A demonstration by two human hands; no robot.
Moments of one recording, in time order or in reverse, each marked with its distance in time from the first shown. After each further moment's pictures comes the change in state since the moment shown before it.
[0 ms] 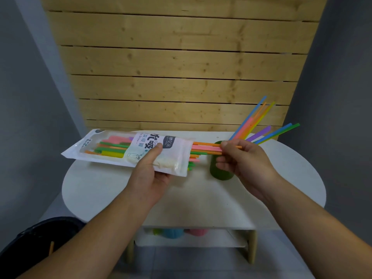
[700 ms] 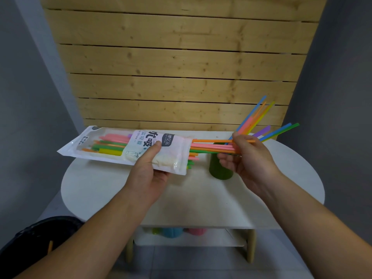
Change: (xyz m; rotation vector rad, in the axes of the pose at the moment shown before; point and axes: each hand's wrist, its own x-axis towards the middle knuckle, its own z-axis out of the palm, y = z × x) left_hand 0.002 0.001 0.001 0.005 -0.012 0.033; right_hand 0.001 -0.011 0.003 0.153 0.115 0.100
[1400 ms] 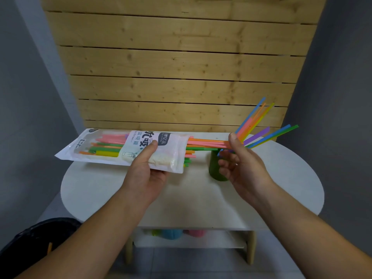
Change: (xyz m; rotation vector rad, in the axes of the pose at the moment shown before) left_hand 0.001 0.006 0.001 -0.042 0.001 0.005; right_hand -0.005 0.020 0.000 0.078 -0.048 -0.004
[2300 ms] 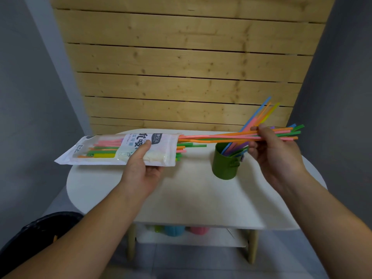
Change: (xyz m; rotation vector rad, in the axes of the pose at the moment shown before) left_hand 0.016 0.009 -0.020 -0.028 0.123 0.006; right_hand 0.011 -0.037 -0.026 0.009 0.085 -0.296
